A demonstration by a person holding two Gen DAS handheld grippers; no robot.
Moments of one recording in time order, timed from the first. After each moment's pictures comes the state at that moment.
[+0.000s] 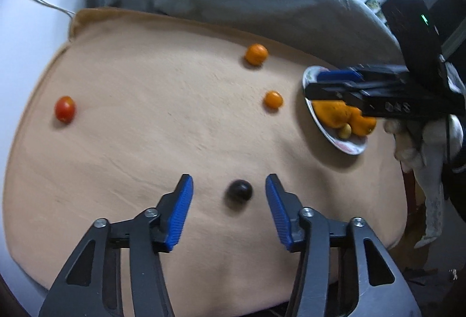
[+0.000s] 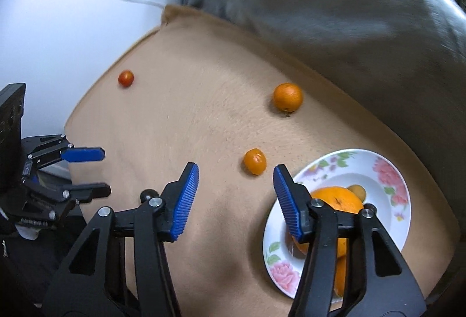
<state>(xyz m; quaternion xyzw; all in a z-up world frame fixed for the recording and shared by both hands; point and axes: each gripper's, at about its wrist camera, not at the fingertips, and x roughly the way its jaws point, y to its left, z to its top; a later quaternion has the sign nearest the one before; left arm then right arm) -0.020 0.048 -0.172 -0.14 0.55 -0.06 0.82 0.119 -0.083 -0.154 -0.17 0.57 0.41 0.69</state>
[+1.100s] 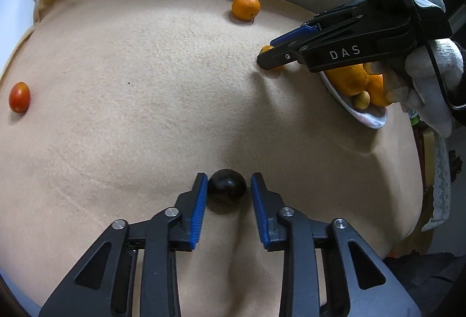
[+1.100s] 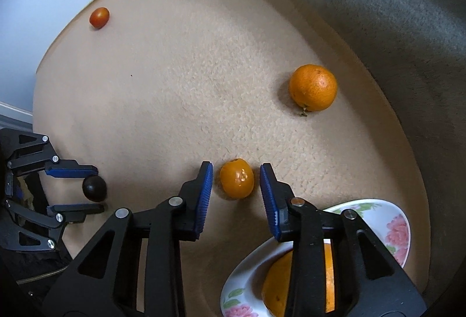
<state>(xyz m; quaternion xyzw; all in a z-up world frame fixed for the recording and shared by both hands) -0.003 0.020 -0.224 -0.11 0.59 -0.07 0.80 0.139 -0.031 -0.227 -0.29 0.61 0.43 0.61</state>
